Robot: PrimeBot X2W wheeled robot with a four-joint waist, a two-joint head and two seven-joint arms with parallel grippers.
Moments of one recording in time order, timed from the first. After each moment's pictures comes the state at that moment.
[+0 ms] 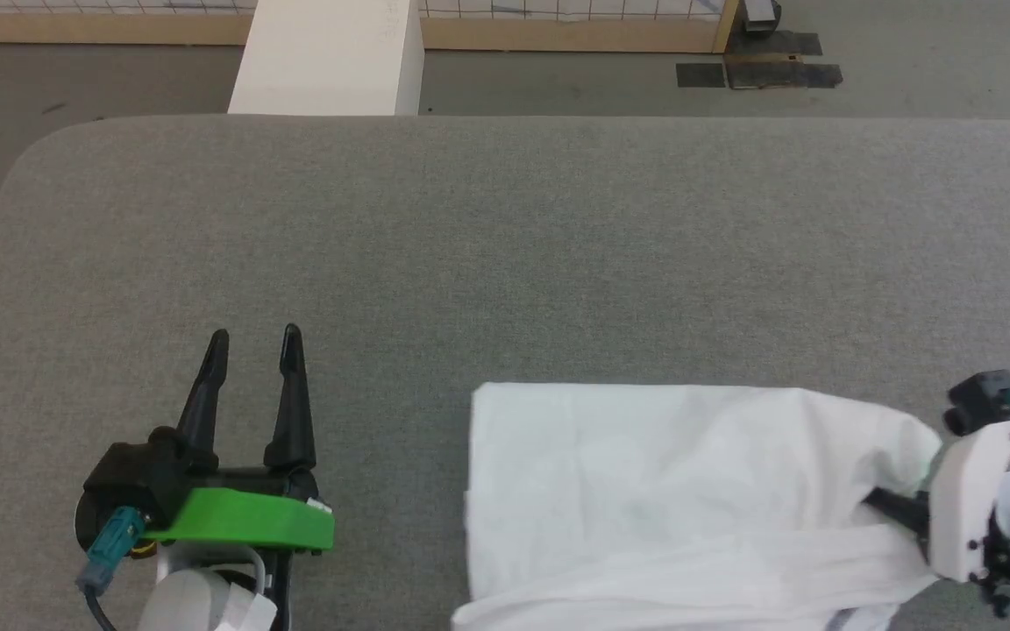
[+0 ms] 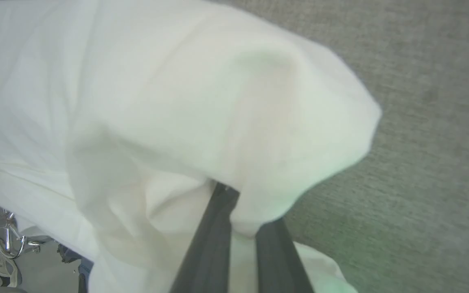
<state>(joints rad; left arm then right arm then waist) -0.07 0.07 -0.02 -0.01 -0.27 -0.09 -0.26 -0.29 -0.67 0.49 0.35 1.01 0.14 0.56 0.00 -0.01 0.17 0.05</state>
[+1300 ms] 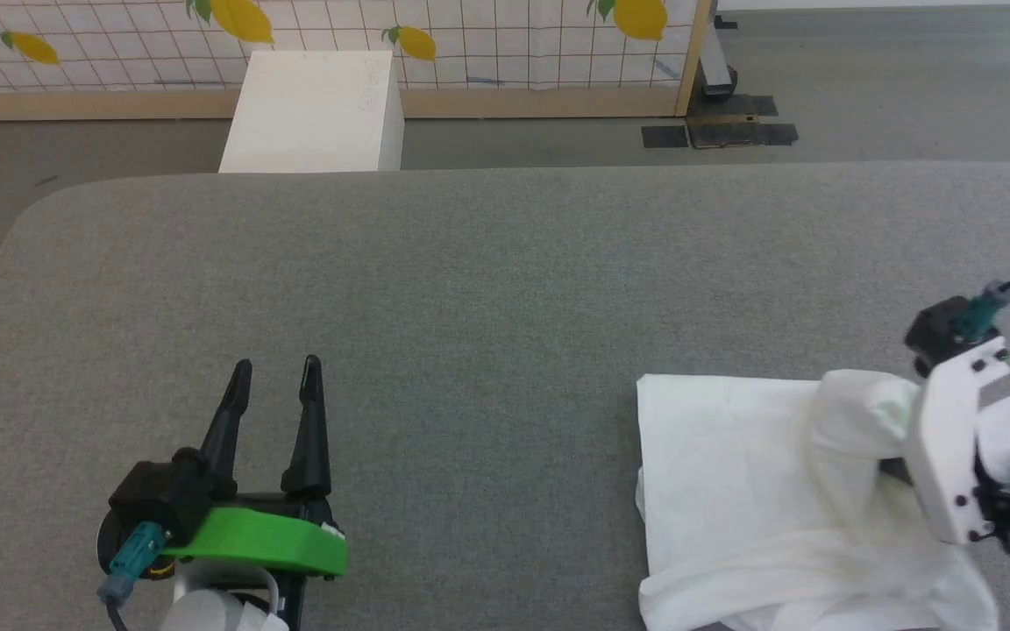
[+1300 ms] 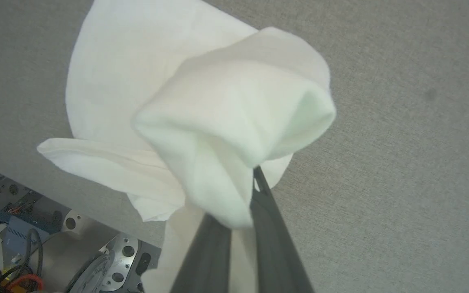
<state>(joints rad) -0.04 0.06 -0.03 0.04 -0.27 -0.11 -0.26 -0.28 -0.59 0.23 -0.03 0.64 0.13 1.15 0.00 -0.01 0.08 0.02</state>
